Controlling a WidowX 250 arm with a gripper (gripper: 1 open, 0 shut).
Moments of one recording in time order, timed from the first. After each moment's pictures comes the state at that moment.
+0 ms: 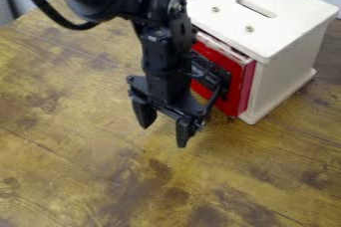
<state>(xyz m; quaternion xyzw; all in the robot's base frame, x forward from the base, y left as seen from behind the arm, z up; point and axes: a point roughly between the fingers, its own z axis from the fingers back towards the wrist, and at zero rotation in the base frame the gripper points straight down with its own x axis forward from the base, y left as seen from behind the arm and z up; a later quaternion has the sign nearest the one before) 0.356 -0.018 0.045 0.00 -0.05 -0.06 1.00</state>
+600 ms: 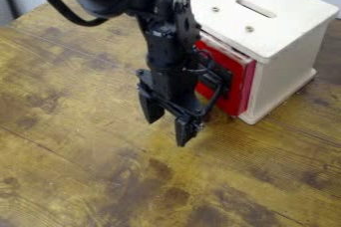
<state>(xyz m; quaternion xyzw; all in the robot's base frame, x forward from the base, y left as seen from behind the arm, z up) 0.365 -0.017 0.042 -0.01 -0.04 -0.15 0.99</state>
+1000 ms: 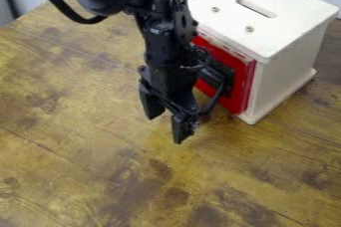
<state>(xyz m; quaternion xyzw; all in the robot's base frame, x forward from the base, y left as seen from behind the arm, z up) 0.370 -0.015 0.044 -0.01 -0.05 -0.19 0.98</state>
